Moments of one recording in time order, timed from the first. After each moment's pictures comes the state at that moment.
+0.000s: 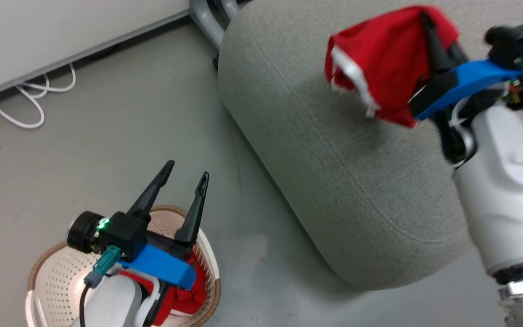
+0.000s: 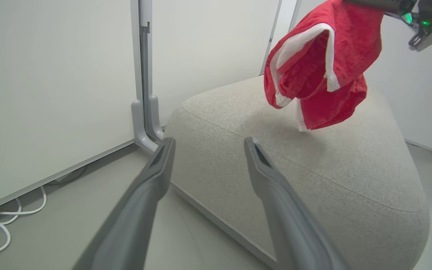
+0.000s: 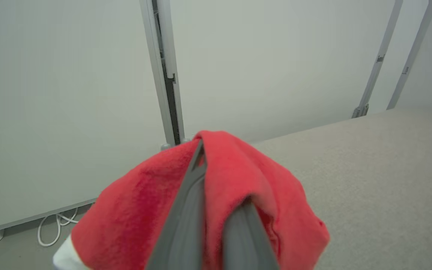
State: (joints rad) left arm -0.26 0.24 -0.41 0.24 -0.31 -0.13 -0.26; right arm -0.93 -0.09 0.05 0.83 0.25 0.13 -0.20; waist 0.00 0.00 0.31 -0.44
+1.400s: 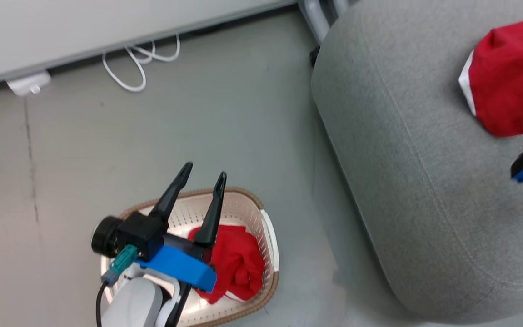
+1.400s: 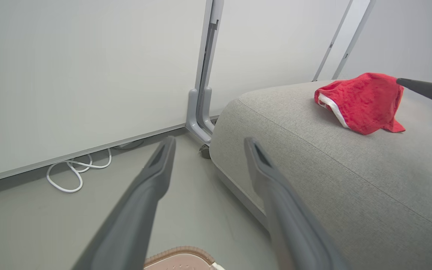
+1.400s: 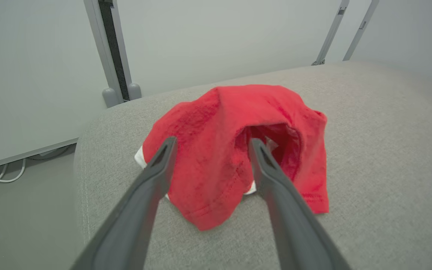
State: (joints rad) left arm -0.30 0.17 -0.43 0.27 -0.35 -0.13 -0.26; right arm -0.81 -0.26 -0.42 0.97 -0.08 0.13 -0.26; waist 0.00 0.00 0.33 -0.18
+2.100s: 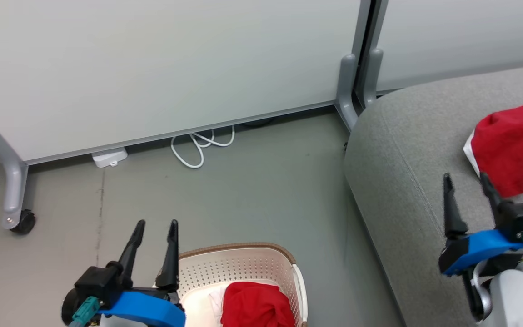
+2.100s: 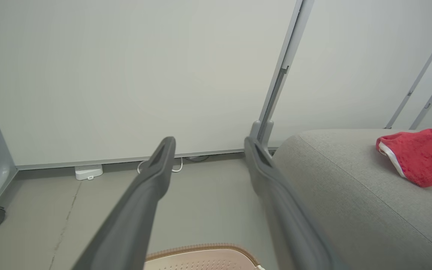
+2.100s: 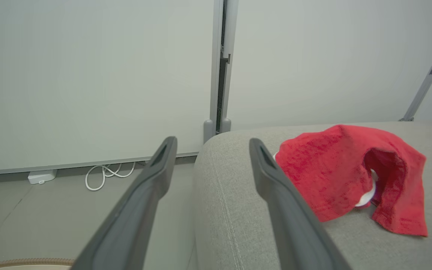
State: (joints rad) left arm -0.06 0.10 -0.19 0.28 -0.34 -0.13 -0.26; right arm -0.32 -0.09 -0.19 0.49 -0.03 0.13 -0.24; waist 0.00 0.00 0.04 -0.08
